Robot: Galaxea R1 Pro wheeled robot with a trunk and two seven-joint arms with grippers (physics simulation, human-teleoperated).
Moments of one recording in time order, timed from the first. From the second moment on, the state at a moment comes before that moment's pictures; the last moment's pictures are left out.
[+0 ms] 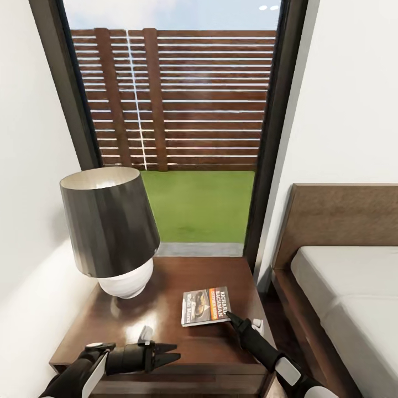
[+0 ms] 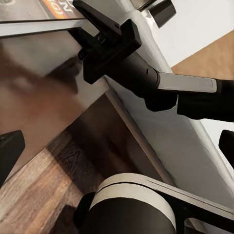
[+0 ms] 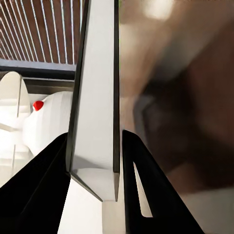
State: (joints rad) left arm -0.45 0.12 -0.15 -0.60 0.26 0.33 -1.36; right arm -0.57 0.03 -0.38 -0.19 -0.54 0.34 0.94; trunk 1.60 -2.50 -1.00
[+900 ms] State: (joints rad) left arm -0.45 0.12 -0.15 -0.60 0.26 0.33 -1.36; right arm -0.57 0.03 -0.38 -0.19 -0.55 0.33 0.95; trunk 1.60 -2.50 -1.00
